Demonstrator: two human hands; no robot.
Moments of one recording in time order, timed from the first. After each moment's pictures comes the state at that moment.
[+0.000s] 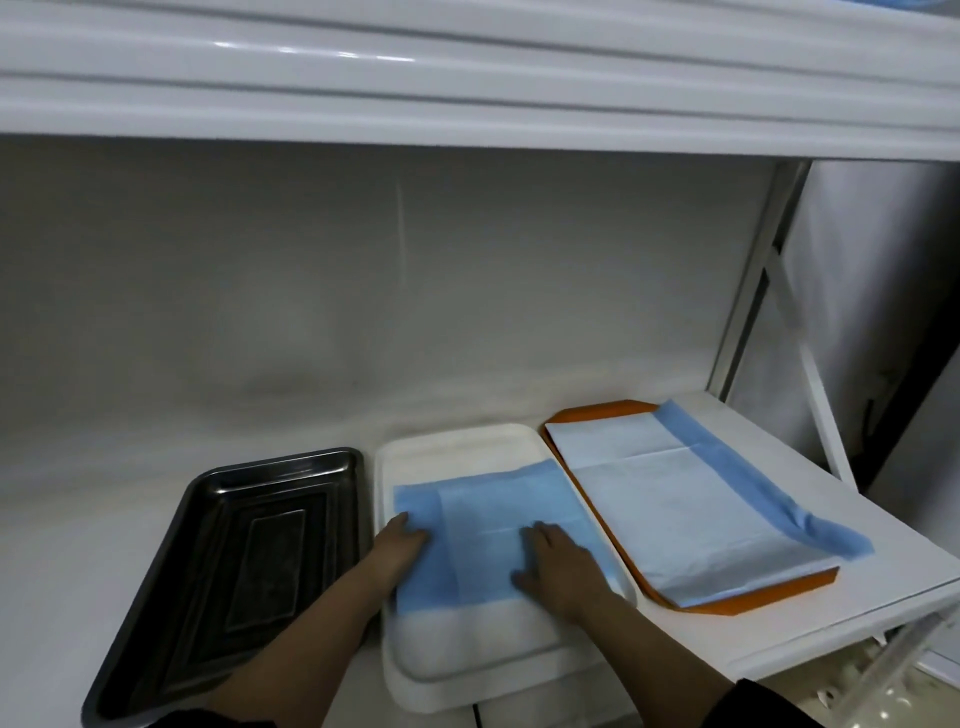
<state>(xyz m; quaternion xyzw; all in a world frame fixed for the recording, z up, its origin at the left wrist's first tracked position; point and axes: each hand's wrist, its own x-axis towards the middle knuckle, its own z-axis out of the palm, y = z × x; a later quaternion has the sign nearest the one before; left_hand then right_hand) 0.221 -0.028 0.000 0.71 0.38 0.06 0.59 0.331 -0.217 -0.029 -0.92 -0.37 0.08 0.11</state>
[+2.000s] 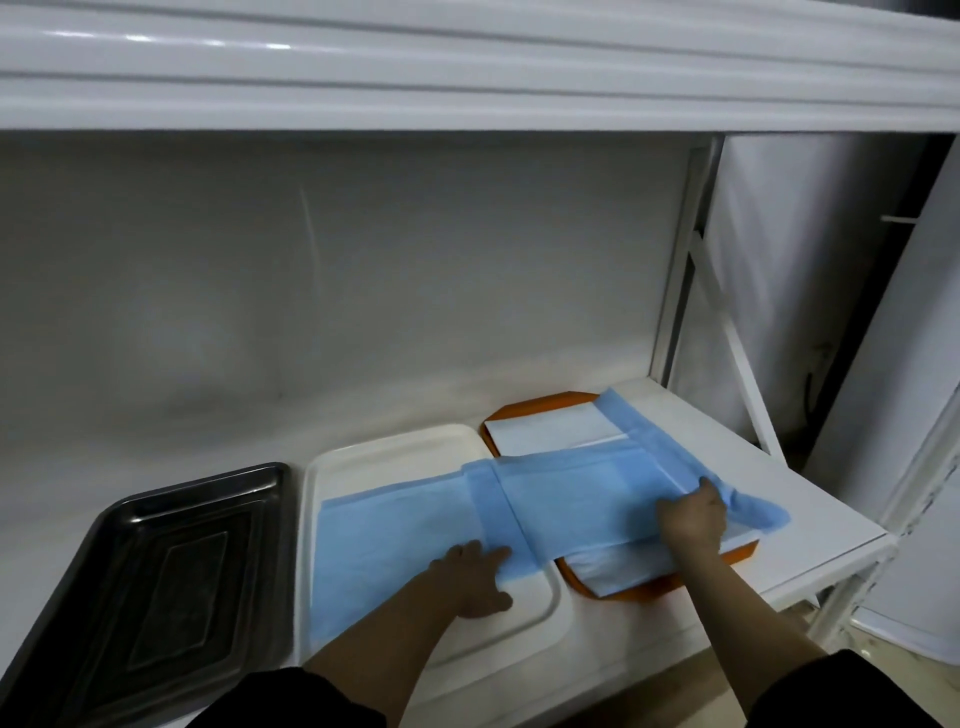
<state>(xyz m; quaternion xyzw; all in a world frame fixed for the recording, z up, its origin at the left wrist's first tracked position) 0.297 -0.160 -0.004 0.96 0.11 -0.24 0.09 0.446 -0.374 0.001 -0.87 0.14 -0.04 0.47</state>
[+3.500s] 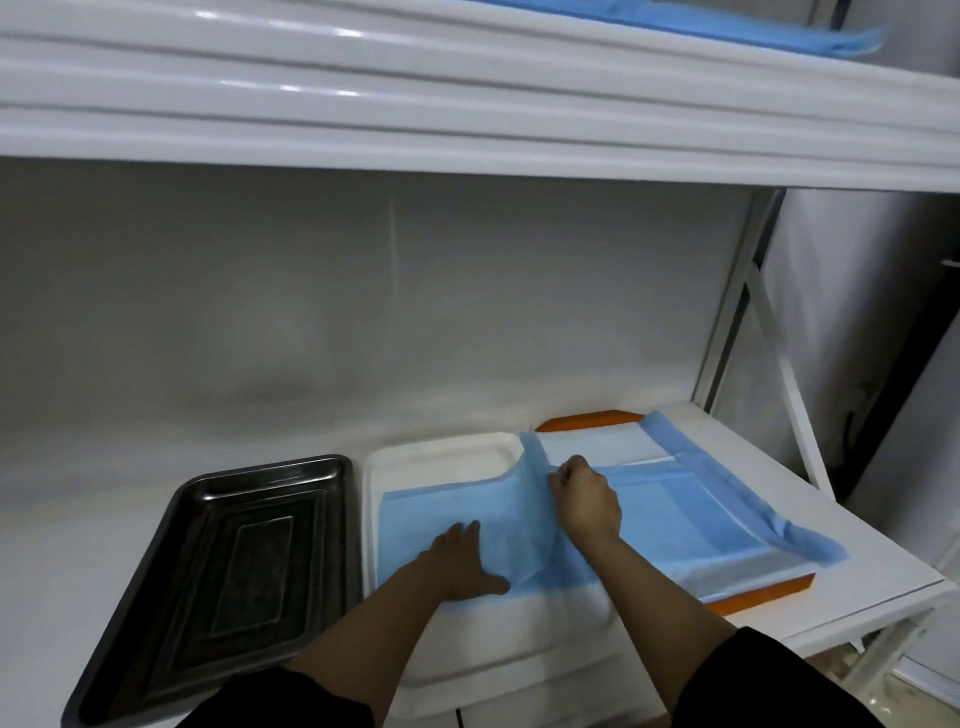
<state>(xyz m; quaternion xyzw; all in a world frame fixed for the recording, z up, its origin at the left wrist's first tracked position) 0.252 -0.084 0.014 0.94 0.18 -0.16 0.22 0.363 -0.218 0.048 -0.94 -0.15 -0.03 0.31</state>
